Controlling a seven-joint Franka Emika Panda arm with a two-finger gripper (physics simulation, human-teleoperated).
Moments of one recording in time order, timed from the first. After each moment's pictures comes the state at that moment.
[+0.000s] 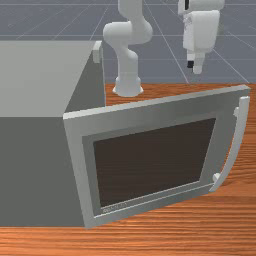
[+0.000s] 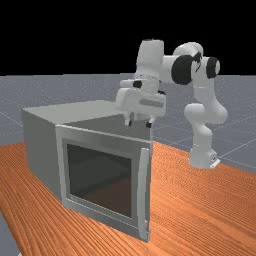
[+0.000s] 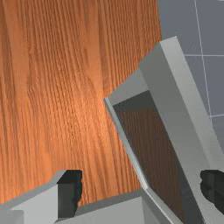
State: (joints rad) arm 0.19 0.36 0.05 -1.43 -0.05 2.02 -0.42
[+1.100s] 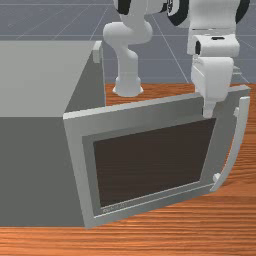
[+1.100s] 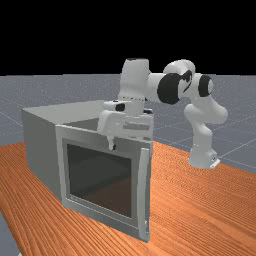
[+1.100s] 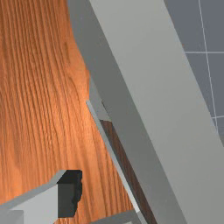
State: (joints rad) arm 0.19 0.73 0.05 -1.00 -0.06 1.94 -0.43
